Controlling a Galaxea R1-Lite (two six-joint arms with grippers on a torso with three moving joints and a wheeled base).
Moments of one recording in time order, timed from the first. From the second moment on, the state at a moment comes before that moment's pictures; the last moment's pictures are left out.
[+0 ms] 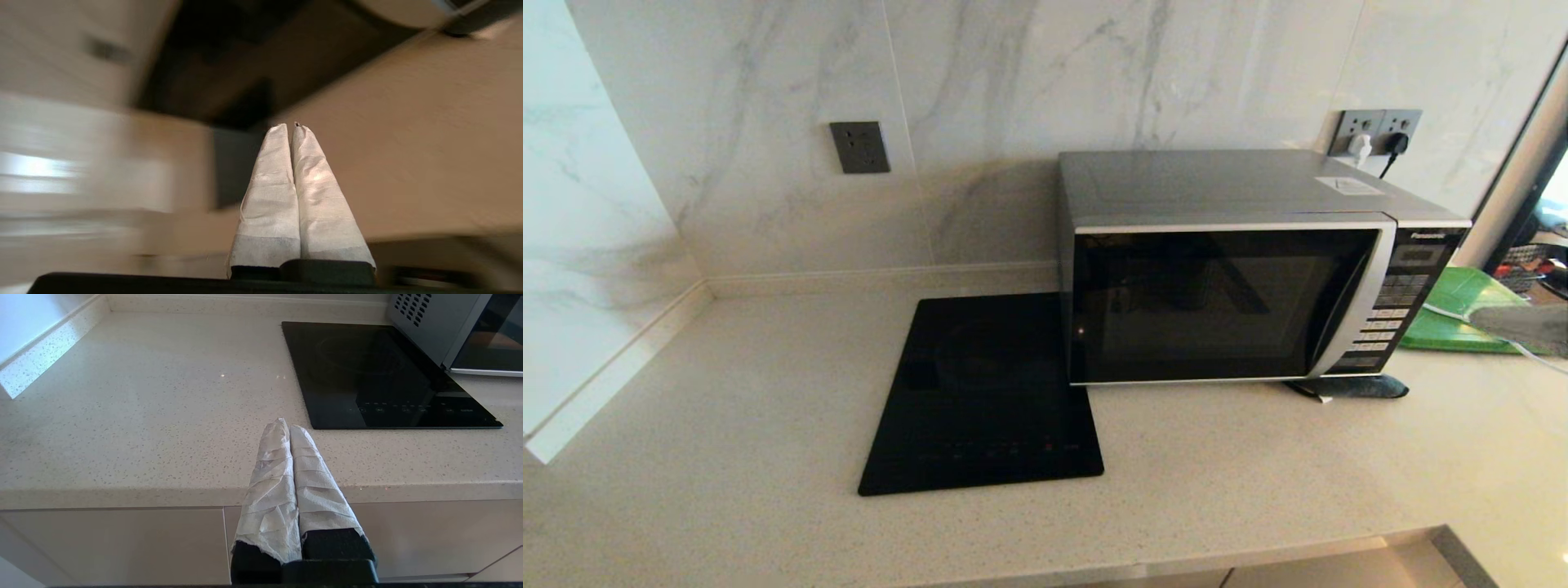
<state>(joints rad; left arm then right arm) 0.00 0.00 0.00 -0.01 0.03 -0.07 -0.43 1.40 -0.92 -0.01 0.80 0.67</state>
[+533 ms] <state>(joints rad) 0.00 0.00 0.00 -0.01 0.03 -0.07 -0.05 0.82 -0.66 0.10 0.11 0.27</state>
